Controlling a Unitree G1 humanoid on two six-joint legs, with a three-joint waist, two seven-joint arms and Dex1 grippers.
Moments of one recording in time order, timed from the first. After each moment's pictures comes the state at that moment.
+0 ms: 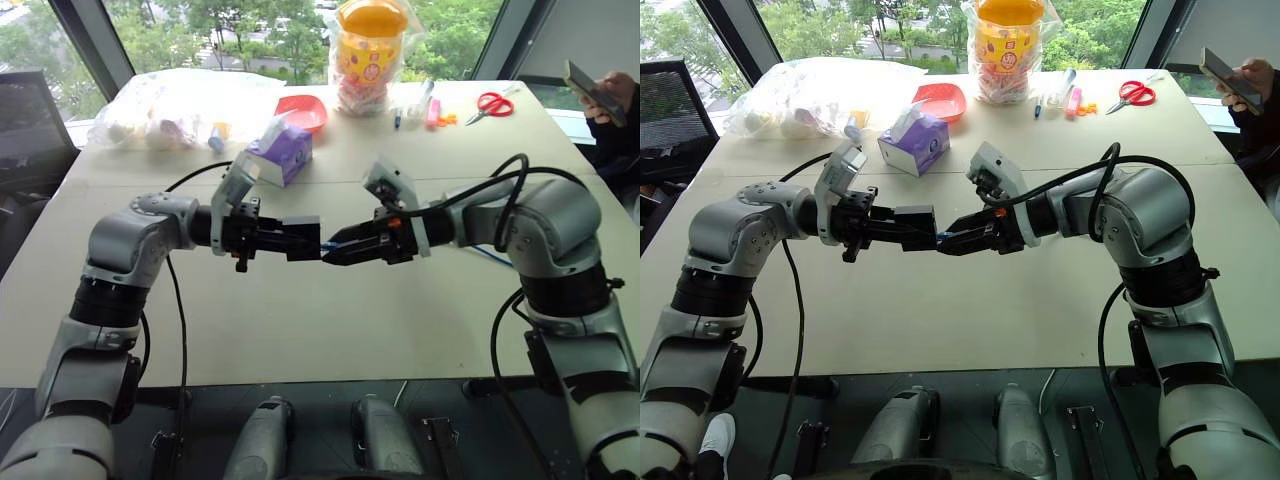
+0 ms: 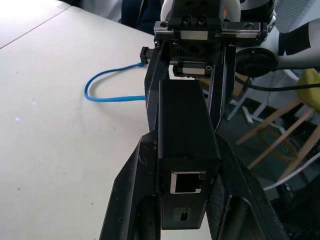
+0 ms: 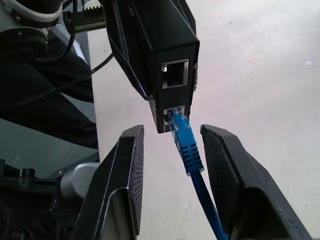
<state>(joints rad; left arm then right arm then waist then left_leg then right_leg) -0.74 0.62 -0.10 0.05 -0.62 0.78 -1.34 -0.91 -0.60 0.18 -0.21 0.66 1.32 0.99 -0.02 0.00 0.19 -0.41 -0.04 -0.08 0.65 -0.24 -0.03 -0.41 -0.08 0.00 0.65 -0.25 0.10</state>
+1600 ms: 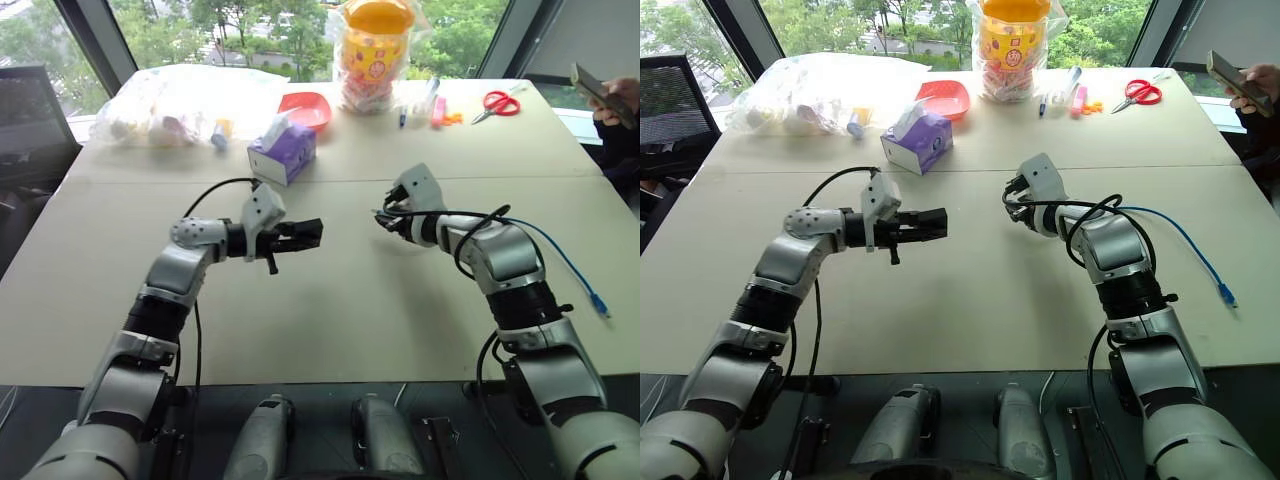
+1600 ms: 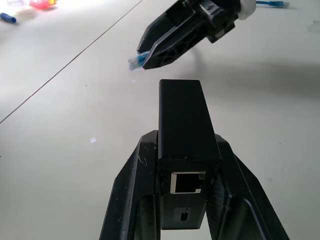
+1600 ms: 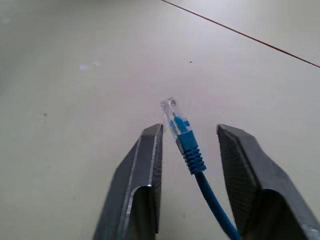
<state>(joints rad) -0.67 0.39 -0.18 0.34 -0.23 0.16 -1.05 -0.74 -0.45 0.13 0.18 0.24 0.84 0.40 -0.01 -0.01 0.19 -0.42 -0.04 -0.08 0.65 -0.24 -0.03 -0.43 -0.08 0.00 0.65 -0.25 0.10</state>
